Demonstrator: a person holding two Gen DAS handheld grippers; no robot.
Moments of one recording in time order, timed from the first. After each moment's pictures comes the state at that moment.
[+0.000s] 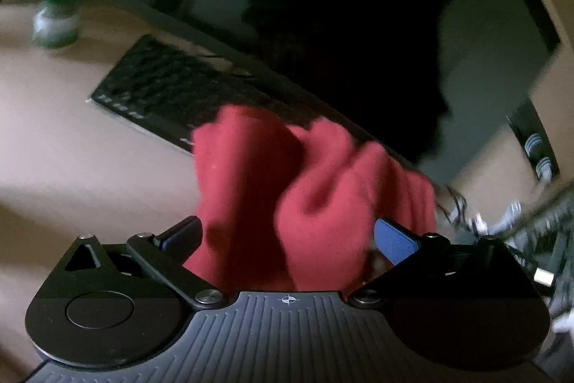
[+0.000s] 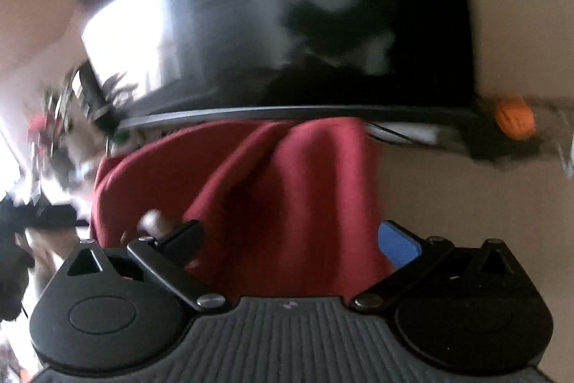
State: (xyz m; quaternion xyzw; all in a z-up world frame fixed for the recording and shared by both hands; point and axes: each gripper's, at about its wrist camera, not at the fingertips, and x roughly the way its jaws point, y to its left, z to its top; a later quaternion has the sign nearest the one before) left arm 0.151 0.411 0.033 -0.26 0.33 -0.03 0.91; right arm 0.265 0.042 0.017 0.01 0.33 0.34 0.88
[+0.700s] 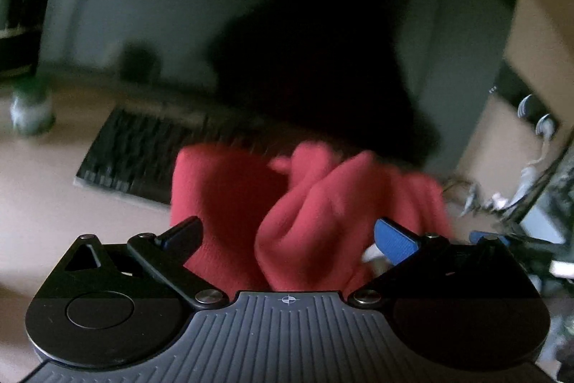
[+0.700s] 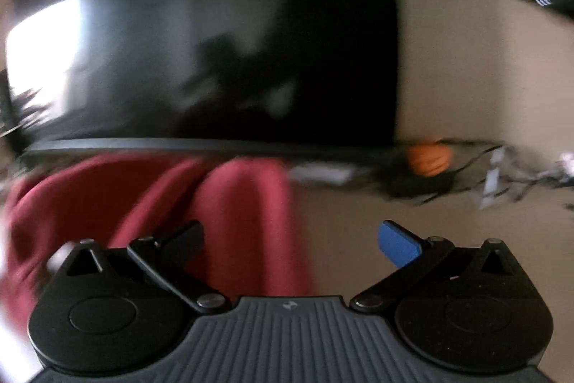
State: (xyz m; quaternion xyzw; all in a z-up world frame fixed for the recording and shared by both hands) left arm 0.154 0.402 0.034 -0.16 0.24 -0.04 0.96; right arm 0.277 0.037 0.022 0.00 0.27 0.14 0.95
